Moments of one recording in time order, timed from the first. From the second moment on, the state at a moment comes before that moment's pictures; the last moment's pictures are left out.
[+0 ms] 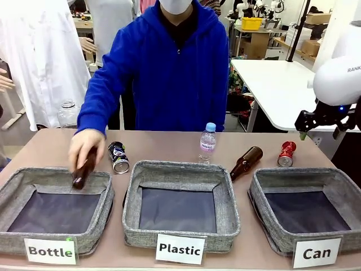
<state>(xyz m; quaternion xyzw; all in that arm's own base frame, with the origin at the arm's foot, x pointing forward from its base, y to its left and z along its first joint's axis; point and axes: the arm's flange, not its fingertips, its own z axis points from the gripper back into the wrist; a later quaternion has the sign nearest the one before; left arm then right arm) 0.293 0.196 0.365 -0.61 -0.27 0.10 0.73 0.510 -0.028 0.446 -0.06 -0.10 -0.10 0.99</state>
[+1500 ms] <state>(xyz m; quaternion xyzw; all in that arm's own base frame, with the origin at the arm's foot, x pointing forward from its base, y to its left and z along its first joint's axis) 0.241 0.229 0.457 -0.73 -0.22 0.10 0.64 0.569 -0.029 0.401 0.03 -0.08 -0.28 0.96</state>
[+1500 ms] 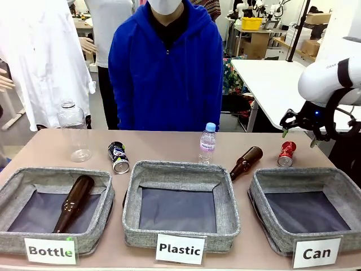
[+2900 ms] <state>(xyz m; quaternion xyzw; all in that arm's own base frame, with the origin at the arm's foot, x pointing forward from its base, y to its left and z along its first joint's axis) 0.282 0.131 0.413 -0.64 -0.09 0.03 0.76 0.625 -0.037 0.314 -0.01 -0.10 -0.27 0.96</state>
